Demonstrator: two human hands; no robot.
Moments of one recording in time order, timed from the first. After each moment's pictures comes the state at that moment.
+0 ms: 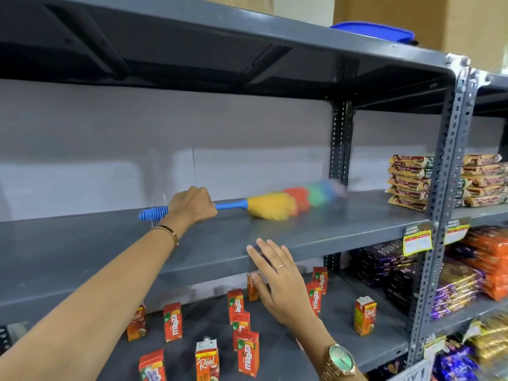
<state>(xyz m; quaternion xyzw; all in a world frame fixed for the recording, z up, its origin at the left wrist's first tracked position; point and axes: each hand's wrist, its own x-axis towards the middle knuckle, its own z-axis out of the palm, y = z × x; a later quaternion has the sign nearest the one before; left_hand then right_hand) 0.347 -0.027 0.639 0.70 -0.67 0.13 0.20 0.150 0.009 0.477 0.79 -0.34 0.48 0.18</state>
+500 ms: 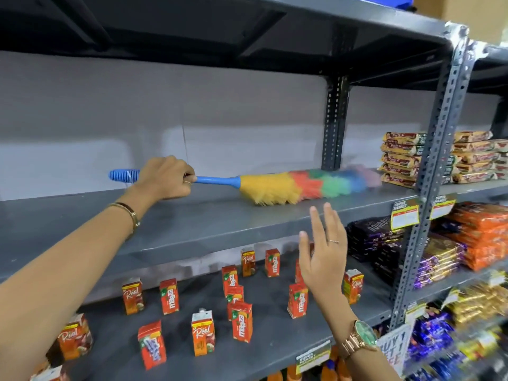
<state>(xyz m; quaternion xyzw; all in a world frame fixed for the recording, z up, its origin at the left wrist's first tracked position) 0.375 -0.008 0.649 0.59 -0.73 0.29 0.16 0.092 0.026 0.484 0.61 -0.44 0.62 0.25</state>
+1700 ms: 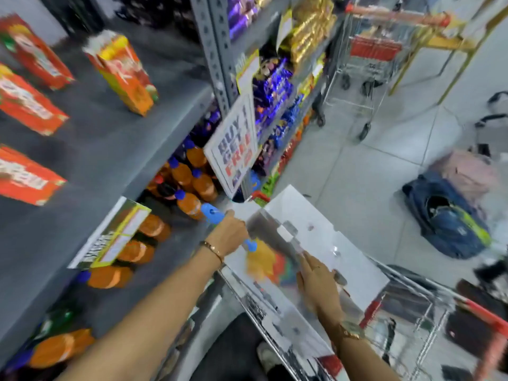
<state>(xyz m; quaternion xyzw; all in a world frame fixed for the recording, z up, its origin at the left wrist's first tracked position) -0.049 0.000 0.081 0.03 -0.92 0.16 -0.36 -0.129 0.212 -0.023 0.46 -0.86 0.17 -0.14</state>
